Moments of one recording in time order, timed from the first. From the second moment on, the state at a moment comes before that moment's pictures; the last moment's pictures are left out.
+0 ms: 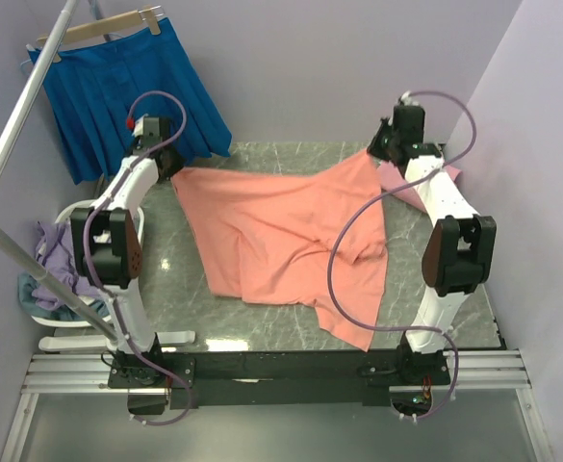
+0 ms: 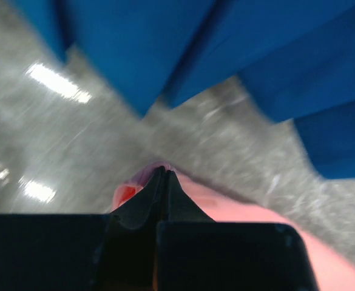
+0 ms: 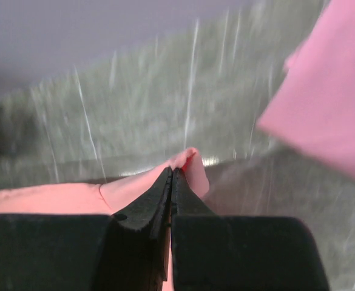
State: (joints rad) left arm -0.05 1.91 1.61 -0.46 -0.19 -0.69; right arm 0.06 1.84 1.60 -0.34 -0.06 0.42
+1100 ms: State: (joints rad) left arm -0.07 1.87 1.36 -0.30 0.05 -0.65; right arm 0.10 1.76 1.37 -0.33 -0.03 0.42
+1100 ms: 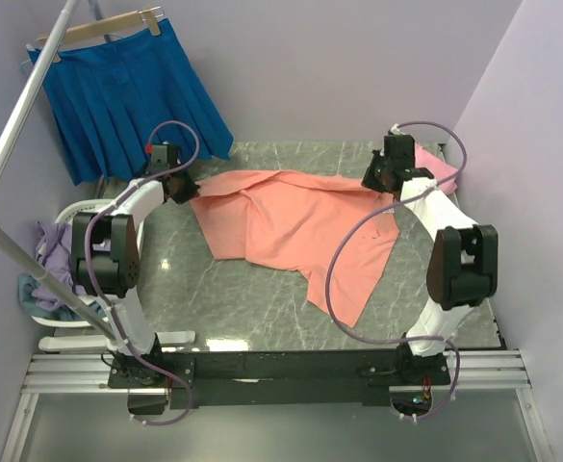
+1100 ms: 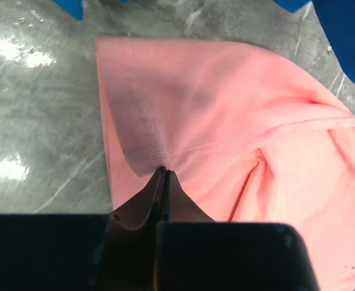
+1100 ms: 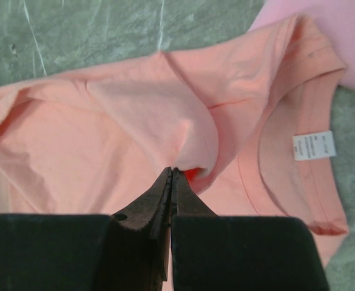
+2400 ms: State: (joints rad) left arm -0.07 1.84 1.32 -0.36 -0.15 -0.68; right arm 0.08 1.69 1.21 -0.32 0.30 0.52
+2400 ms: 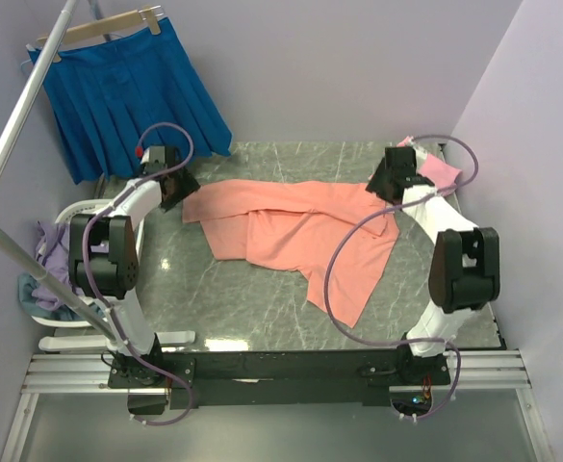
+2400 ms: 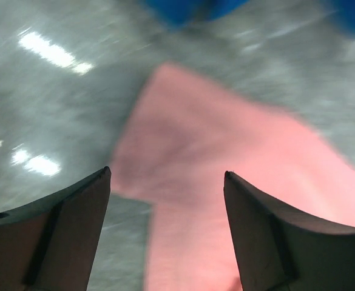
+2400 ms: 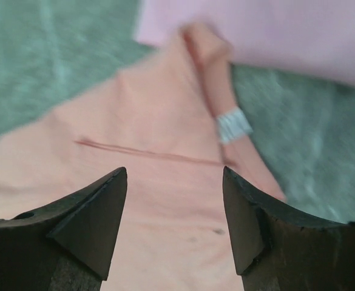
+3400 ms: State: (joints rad) left arm -0.06 2.21 1.72 -0.47 -0.05 -0.60; right arm -0.01 2.16 1.64 -0.47 0.03 0.53
